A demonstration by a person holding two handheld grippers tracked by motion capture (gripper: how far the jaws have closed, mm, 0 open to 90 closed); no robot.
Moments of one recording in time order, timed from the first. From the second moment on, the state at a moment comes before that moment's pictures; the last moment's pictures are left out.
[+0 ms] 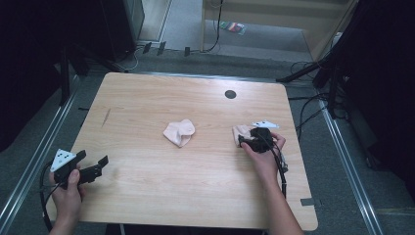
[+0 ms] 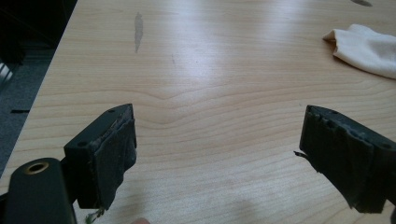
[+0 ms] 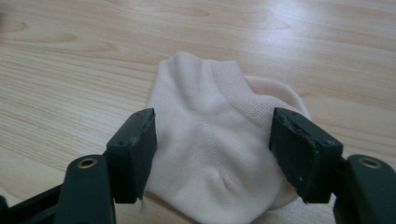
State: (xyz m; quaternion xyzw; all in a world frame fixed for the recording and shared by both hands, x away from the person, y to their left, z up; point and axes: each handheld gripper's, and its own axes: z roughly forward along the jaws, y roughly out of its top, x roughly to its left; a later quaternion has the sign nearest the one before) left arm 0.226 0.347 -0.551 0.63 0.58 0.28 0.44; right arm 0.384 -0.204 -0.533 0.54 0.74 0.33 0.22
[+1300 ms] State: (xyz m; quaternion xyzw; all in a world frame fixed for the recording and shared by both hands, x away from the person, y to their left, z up) left arm 0.226 0.345 -0.551 0.63 0.58 0.28 0.43; right arm 0.310 -0.180 -0.457 0.50 0.72 0.42 0.23
